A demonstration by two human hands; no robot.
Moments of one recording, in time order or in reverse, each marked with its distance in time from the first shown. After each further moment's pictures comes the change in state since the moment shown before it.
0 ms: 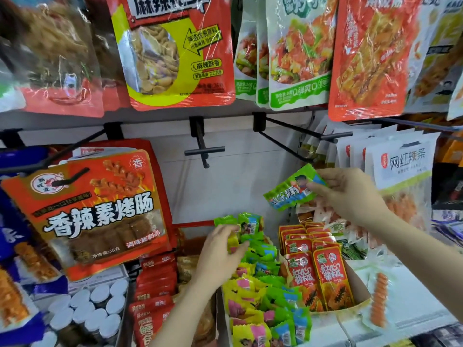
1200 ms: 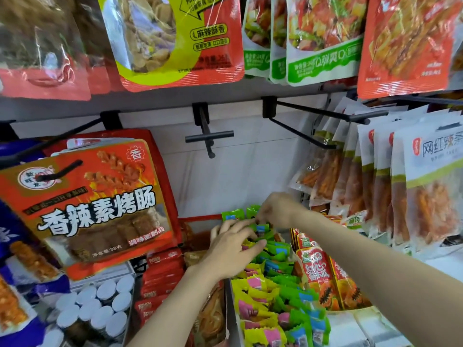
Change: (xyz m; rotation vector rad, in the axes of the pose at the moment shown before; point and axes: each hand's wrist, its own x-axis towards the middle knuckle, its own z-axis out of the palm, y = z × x) left_hand 0.021 -0.029 0.016 0.293 -0.260 0.084; right_hand 0.034 0.014 0.144 -0.468 -0.583 -0.015
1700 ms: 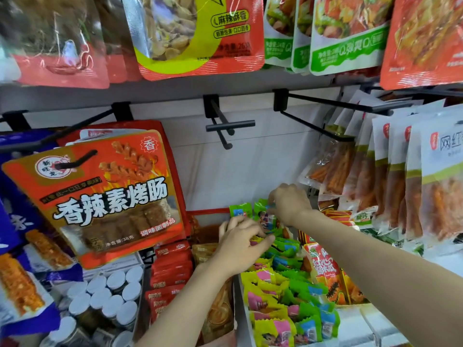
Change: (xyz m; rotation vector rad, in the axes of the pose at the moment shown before) left_hand -0.006 0.002 0.006 -0.085 0.073 -0.022; right_hand 0.006 -0.008 0.010 -0.292 0.118 0.085
